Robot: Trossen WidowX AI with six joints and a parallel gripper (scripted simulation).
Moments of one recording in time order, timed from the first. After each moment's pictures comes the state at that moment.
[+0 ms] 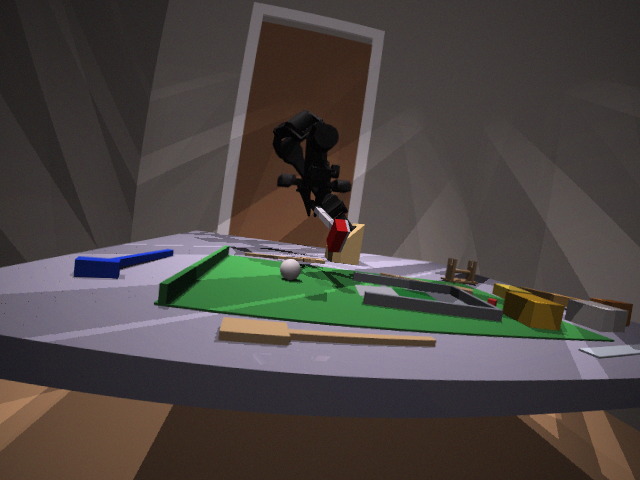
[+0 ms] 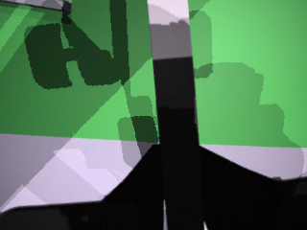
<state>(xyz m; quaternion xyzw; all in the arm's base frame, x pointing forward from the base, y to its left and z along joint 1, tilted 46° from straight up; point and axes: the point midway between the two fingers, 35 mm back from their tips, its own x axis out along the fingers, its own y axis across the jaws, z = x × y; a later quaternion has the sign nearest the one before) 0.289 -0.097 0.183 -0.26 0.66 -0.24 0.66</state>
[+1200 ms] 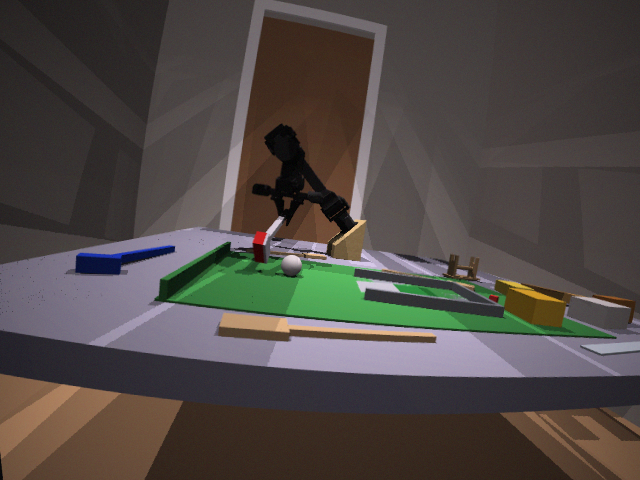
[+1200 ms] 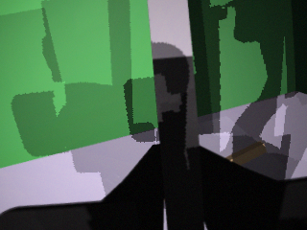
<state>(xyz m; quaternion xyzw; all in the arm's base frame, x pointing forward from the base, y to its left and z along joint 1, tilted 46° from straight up) 0.246 -0.174 0.200 -0.19 0.62 -0.37 0.67</state>
